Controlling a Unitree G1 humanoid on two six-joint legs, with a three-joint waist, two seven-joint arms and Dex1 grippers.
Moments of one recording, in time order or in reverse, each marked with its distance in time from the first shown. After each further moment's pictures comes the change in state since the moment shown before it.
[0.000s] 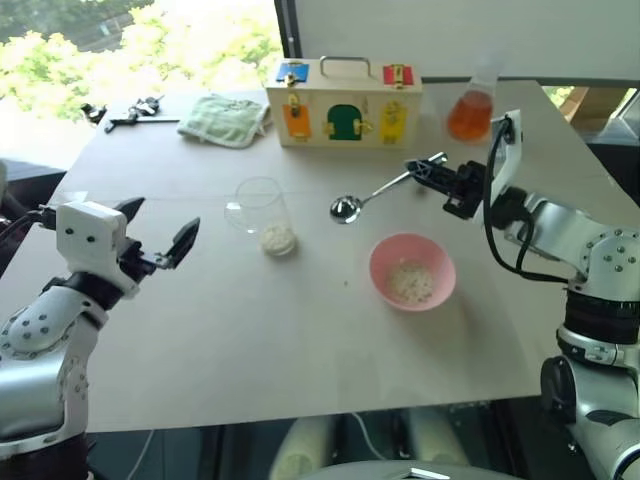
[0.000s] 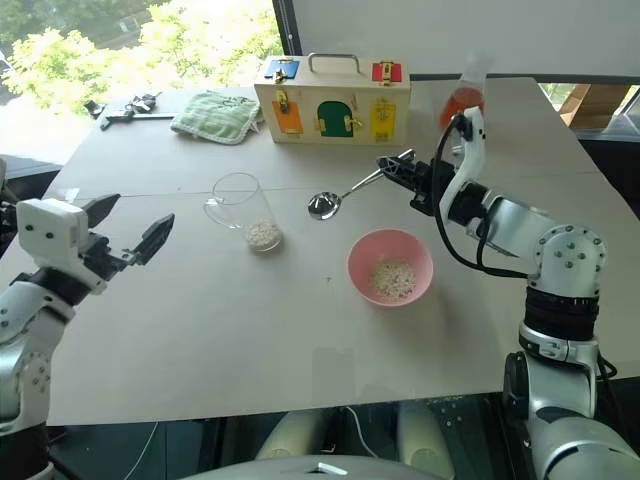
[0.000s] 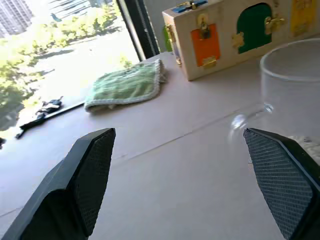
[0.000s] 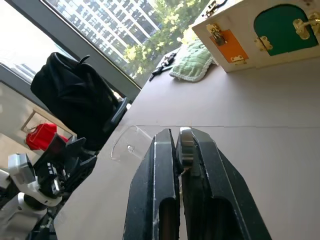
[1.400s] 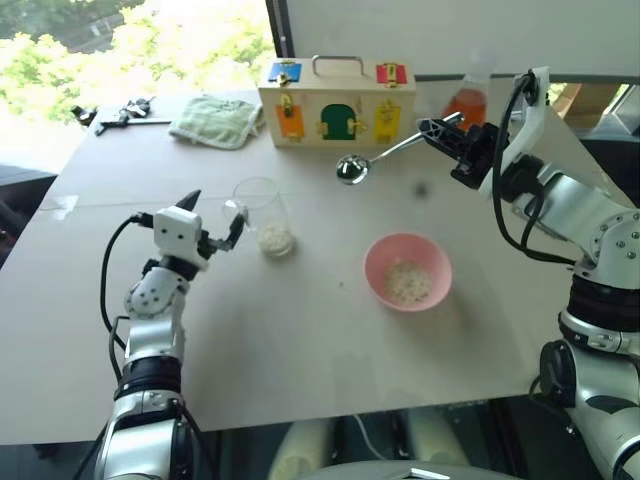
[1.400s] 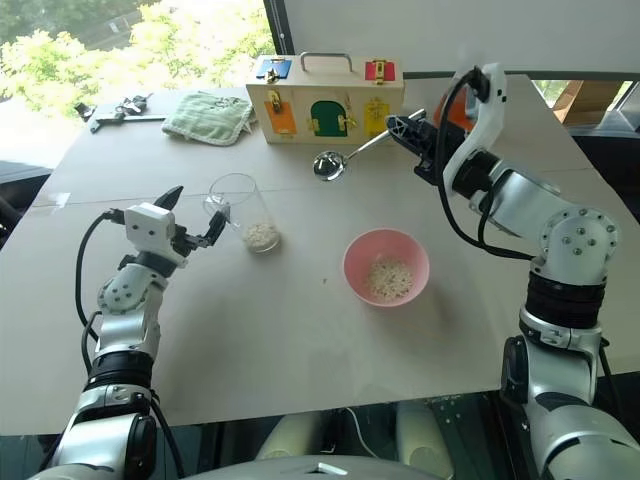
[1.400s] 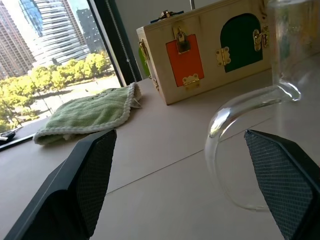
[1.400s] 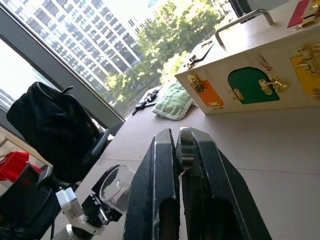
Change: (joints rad) left arm -0.334 -0.194 -0.185 0.788 0.130 -0.695 -0.031; right arm -0.037 -0.010 -0.002 -0.049 0.027 -0.072 -0.131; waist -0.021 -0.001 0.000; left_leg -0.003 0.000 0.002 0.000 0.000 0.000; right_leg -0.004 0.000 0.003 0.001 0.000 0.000
